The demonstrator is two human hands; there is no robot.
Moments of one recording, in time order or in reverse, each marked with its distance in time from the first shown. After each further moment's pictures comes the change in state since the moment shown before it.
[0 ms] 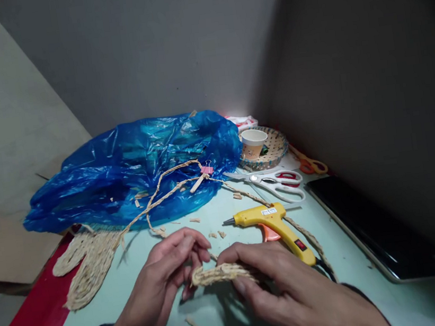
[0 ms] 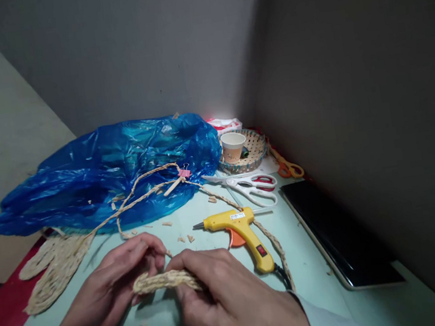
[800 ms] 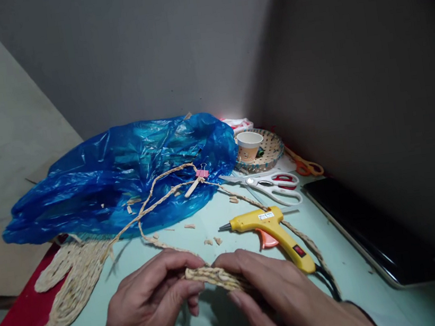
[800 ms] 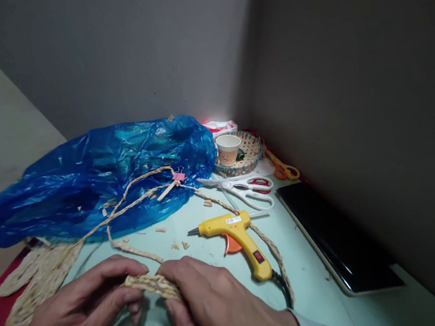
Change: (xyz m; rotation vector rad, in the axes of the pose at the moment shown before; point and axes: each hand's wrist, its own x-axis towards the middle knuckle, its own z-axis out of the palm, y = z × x) left_hand -0.021 0.003 0.012 0.528 0.311 0.367; right_hand -0.013 -0.001 0.016 -0.172 0.300 -0.095
